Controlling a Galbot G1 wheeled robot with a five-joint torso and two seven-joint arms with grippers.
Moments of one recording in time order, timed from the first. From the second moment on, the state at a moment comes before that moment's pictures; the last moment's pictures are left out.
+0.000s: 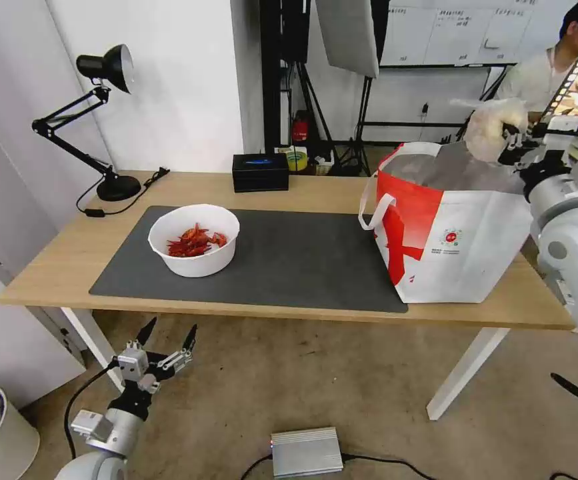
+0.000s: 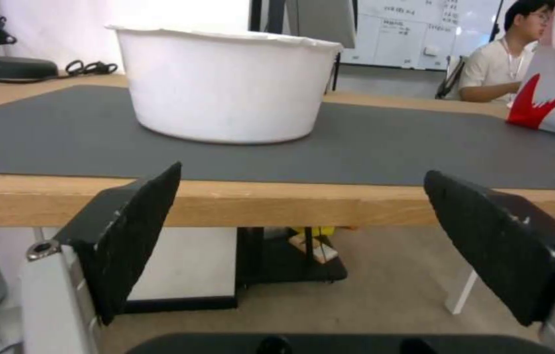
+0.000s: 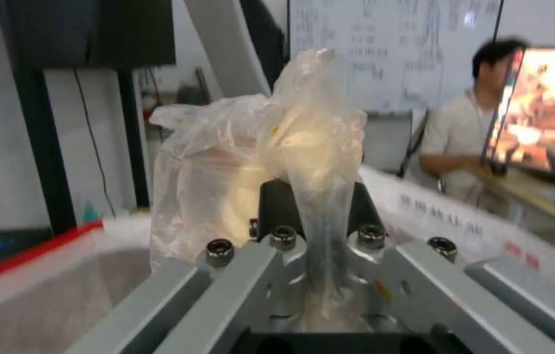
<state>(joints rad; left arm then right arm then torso) 1.59 -1.47 -0.79 -1.91 -0.32 -0.18 0.47 -0.68 0.71 0.45 1.85 0.92 -0.42 0.37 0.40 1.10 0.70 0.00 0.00</state>
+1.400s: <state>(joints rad) 1.59 -1.48 -0.78 -1.92 -0.30 -0.18 0.47 -0.74 0.74 0.47 1.84 0.98 -0.49 0.37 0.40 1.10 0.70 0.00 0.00</state>
